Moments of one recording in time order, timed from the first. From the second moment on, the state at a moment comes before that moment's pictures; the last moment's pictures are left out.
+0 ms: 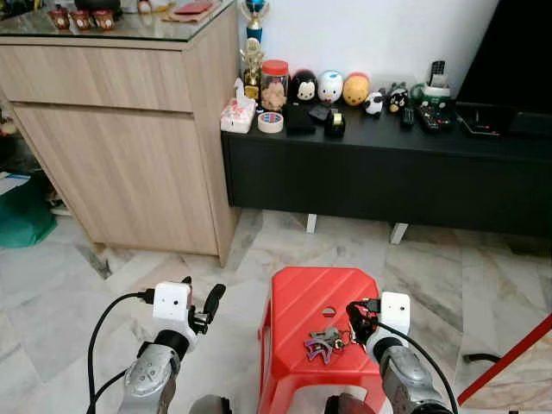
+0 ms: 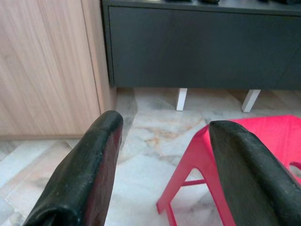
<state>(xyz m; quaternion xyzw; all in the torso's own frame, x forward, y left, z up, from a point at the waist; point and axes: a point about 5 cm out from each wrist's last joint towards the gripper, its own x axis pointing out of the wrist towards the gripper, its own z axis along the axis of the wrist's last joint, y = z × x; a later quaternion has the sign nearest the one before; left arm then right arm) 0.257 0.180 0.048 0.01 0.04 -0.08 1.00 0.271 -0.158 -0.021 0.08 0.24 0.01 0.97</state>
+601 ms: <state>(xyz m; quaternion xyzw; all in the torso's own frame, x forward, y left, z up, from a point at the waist) 0.257 0.177 0.048 0.01 0.04 -0.09 1.00 0.276 -0.160 -0.021 0.08 0.26 -0.02 0.96</state>
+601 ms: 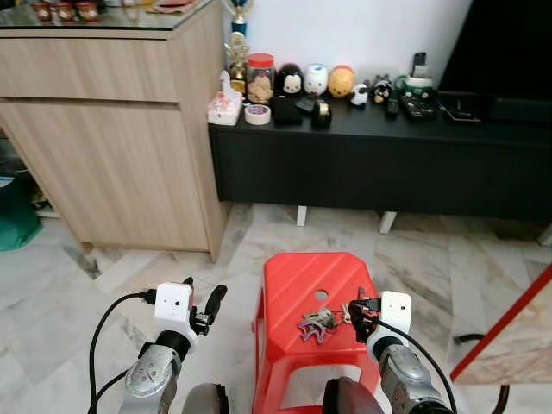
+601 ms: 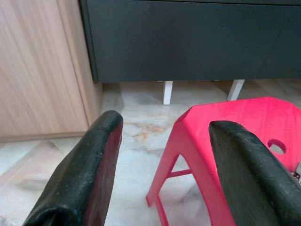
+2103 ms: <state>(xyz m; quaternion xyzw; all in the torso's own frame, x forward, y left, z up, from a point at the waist) 0.236 0.180 0.033 0.00 0.07 -0.06 1.00 0.290 -0.167 -0.009 0.07 0.26 -0.04 0.96</state>
